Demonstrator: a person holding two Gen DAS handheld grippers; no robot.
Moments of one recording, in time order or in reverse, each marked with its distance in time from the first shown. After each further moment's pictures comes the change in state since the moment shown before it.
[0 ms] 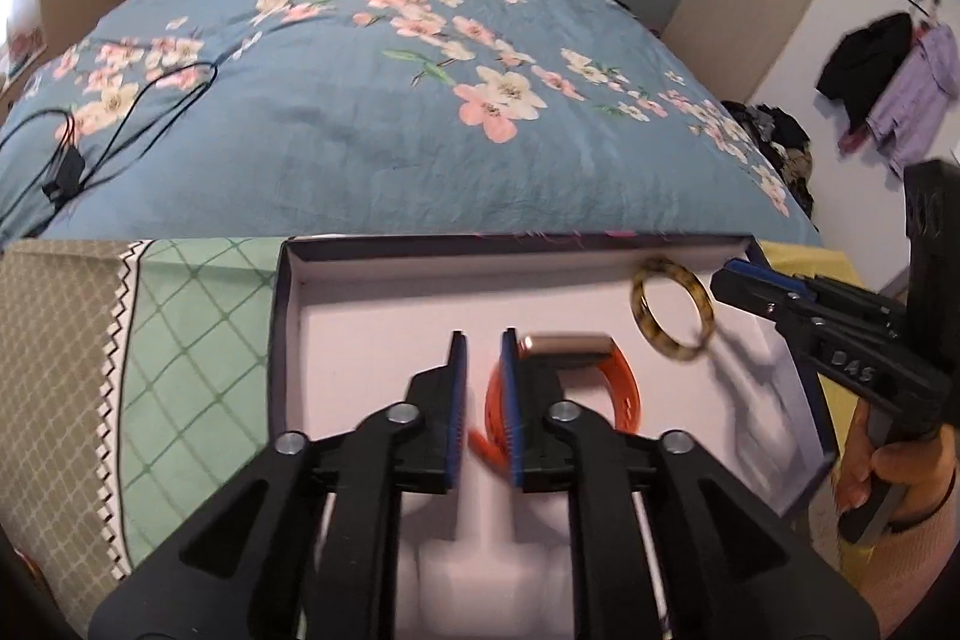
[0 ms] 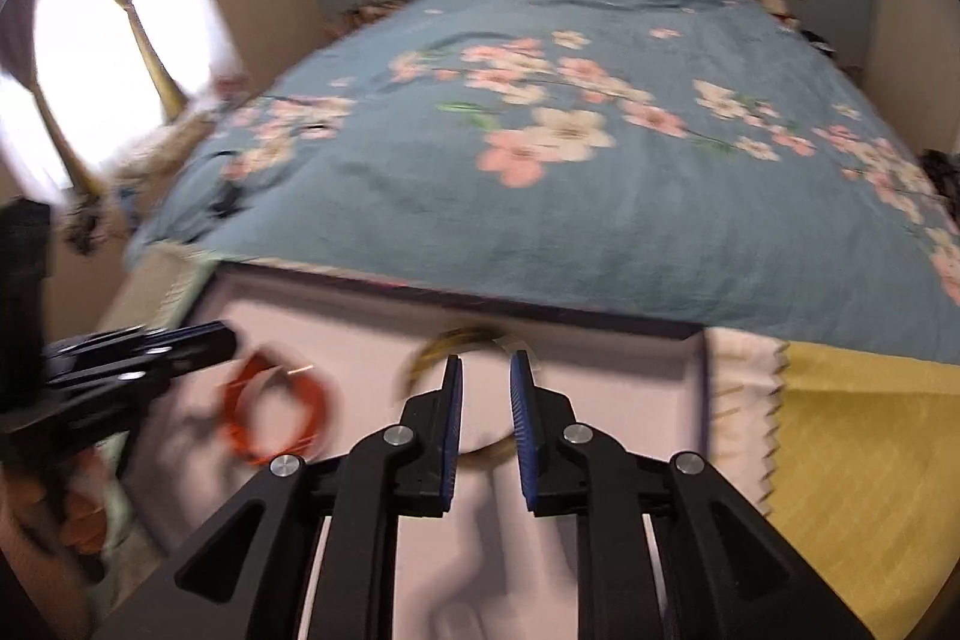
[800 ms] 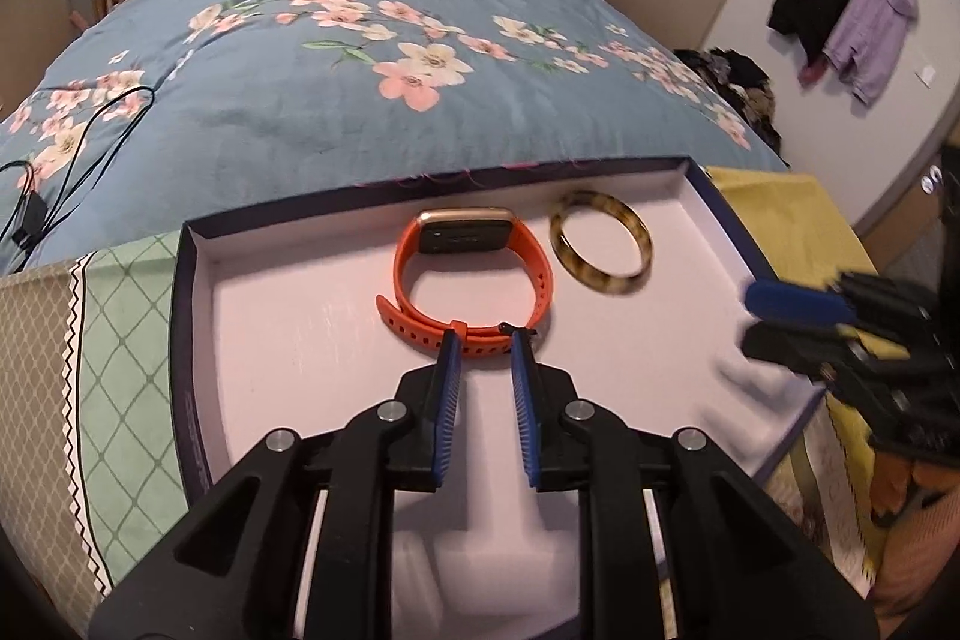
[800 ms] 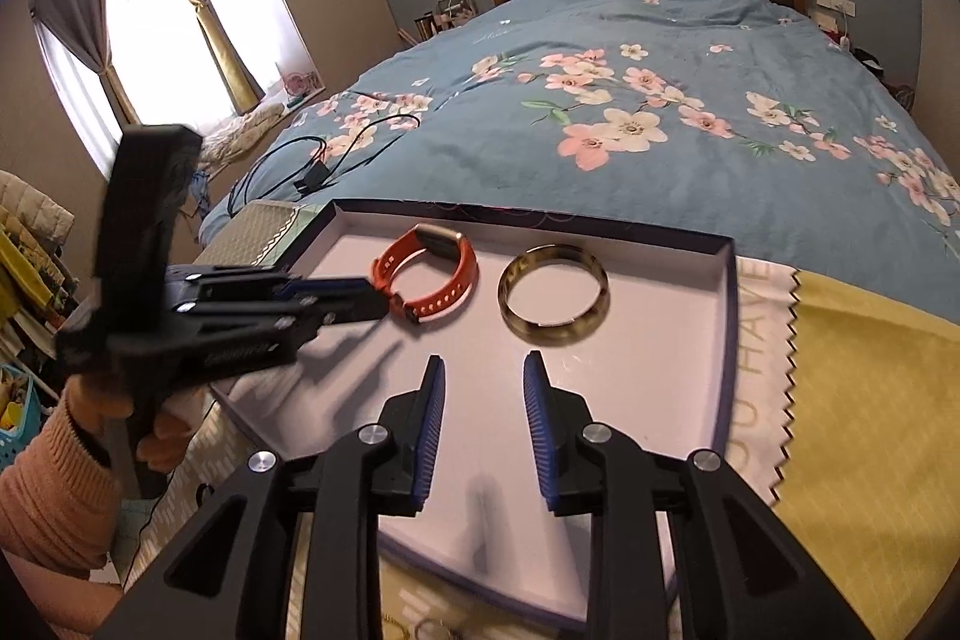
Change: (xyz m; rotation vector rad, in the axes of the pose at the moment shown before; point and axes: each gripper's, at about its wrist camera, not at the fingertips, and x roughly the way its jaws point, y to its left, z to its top) left arm 0.007 -0.042 -0.018 0.123 0.048 -0.049; right arm -0.047 0.008 -0.046 -0.050 -0.038 0.121
